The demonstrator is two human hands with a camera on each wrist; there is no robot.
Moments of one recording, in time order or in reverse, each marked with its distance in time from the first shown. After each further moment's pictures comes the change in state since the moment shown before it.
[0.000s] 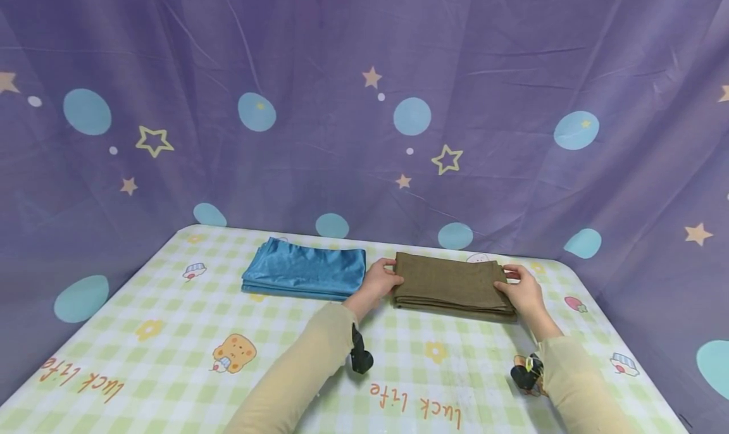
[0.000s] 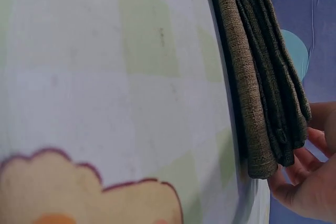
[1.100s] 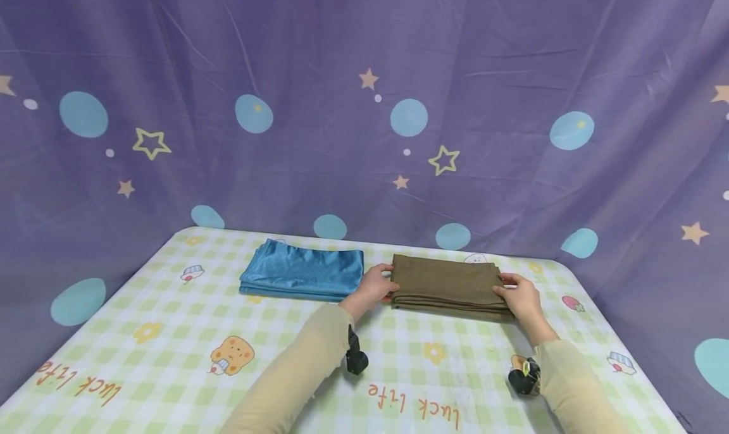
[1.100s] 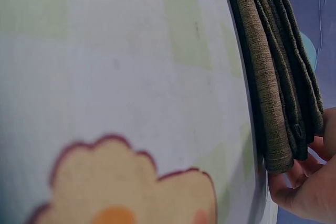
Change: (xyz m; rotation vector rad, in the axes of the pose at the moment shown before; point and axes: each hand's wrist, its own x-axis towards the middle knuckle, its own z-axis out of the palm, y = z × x) left_hand -0.004 -0.003 -0.004 0.090 -0.065 -0.030; right_hand -0.004 0.008 0.004 -0.050 -0.007 0.040
